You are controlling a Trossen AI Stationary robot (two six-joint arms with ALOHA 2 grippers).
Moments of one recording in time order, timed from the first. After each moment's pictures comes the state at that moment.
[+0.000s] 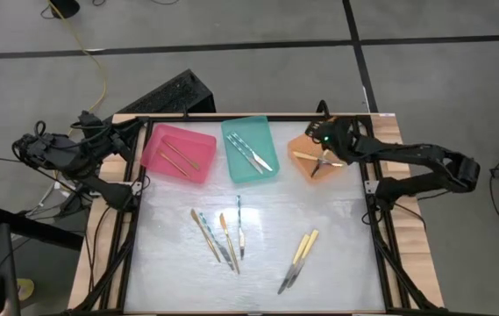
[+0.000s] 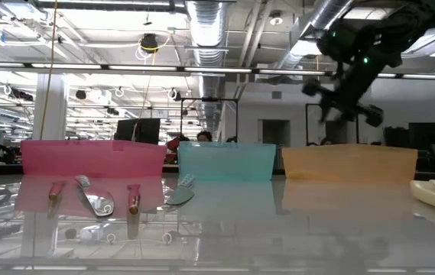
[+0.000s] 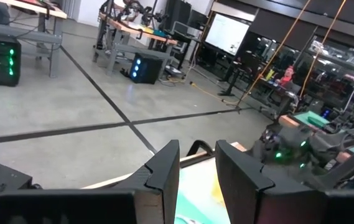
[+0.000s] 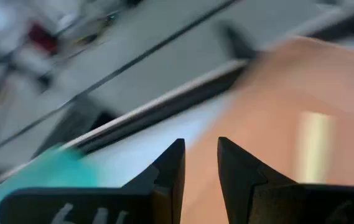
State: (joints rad) left arm -0.43 0.55 1.09 -0.82 -1.22 -0.65; right arm -0.53 1.18 0.62 -0.15 0.63 1.11
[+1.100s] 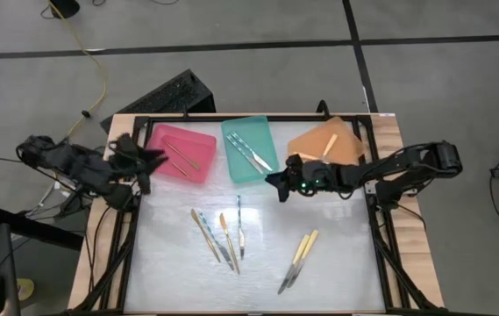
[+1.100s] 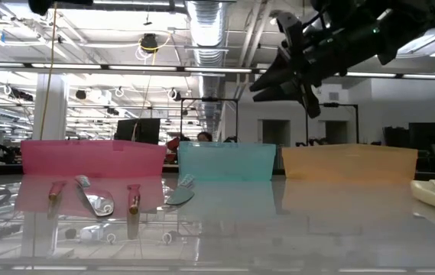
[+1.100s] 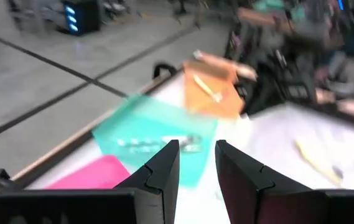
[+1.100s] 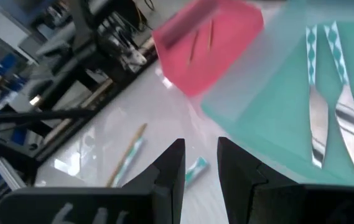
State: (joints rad) left arm -0.43 0.61 0.95 -0.86 -0.85 -0.54; right arm -0.01 1.39 0.62 0.43 0.22 0.70
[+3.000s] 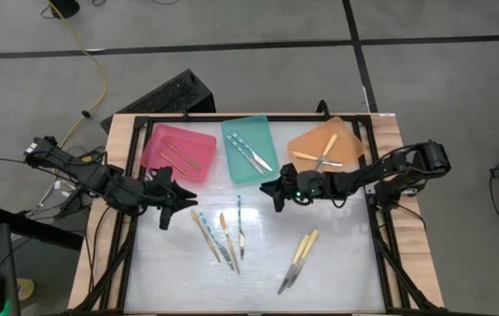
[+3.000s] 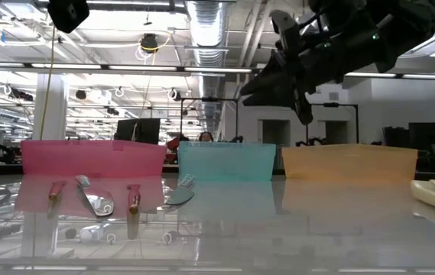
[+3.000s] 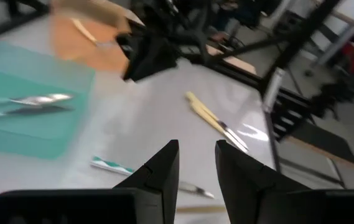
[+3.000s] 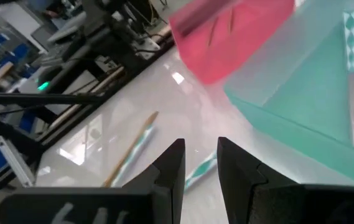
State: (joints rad) left arm -0.43 0.79 0.76 -0.40 -0.41 -0.59; right arm 0.07 1.51 0.62 0.58 0.26 0.67
